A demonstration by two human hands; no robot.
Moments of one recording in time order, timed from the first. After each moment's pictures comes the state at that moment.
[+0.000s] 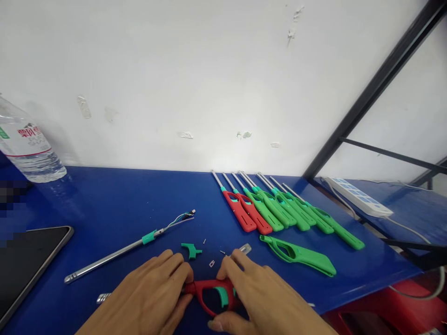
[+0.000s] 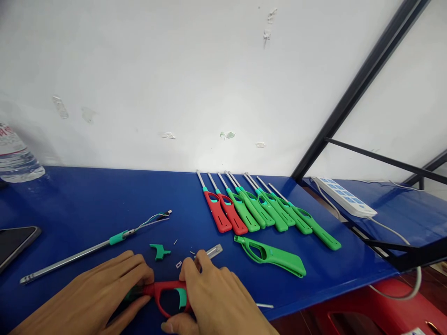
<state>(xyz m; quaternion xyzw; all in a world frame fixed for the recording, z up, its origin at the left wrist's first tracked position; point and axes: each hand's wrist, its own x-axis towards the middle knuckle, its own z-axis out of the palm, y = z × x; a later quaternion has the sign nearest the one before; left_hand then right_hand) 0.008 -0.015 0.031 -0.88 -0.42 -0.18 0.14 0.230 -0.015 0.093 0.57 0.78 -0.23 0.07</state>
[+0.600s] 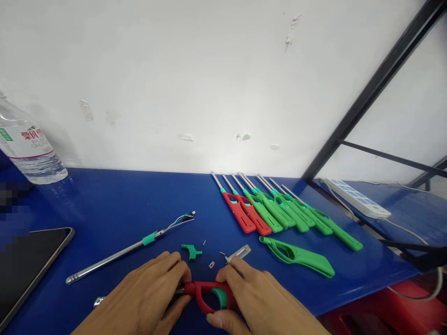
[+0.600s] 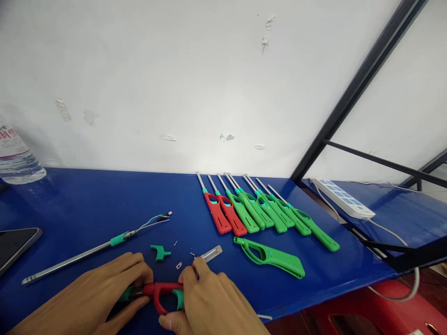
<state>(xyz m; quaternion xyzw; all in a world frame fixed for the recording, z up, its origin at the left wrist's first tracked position) -0.013 -0.007 -0.002 -0.88 -0.42 -0.22 0.08 0.222 -0.017 0.105 0.56 0.79 -0.23 0.12</state>
